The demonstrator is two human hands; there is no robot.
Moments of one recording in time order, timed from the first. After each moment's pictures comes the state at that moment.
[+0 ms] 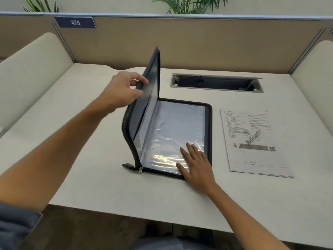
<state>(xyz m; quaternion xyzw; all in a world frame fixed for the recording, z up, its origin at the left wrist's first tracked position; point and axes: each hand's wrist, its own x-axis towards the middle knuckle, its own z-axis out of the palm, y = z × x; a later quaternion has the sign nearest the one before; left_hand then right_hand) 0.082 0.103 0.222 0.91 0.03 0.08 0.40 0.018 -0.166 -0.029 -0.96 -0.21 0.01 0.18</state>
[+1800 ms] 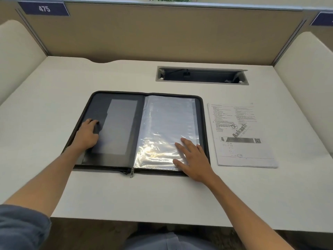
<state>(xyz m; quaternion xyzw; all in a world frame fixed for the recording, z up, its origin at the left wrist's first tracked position) 0.078 0.225 0.012 0.97 0.16 -0.04 0.19 0.040 -0.195 -0.023 -0.95 -0.22 0.06 0.21</state>
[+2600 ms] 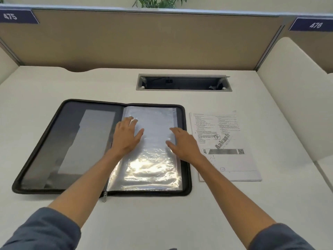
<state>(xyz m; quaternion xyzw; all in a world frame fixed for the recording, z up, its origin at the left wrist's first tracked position) 0.158 0.025 0.008 0.99 -0.02 0.07 0.15 0.148 -0.216 0.012 -0.96 -0.16 0.05 0.24</state>
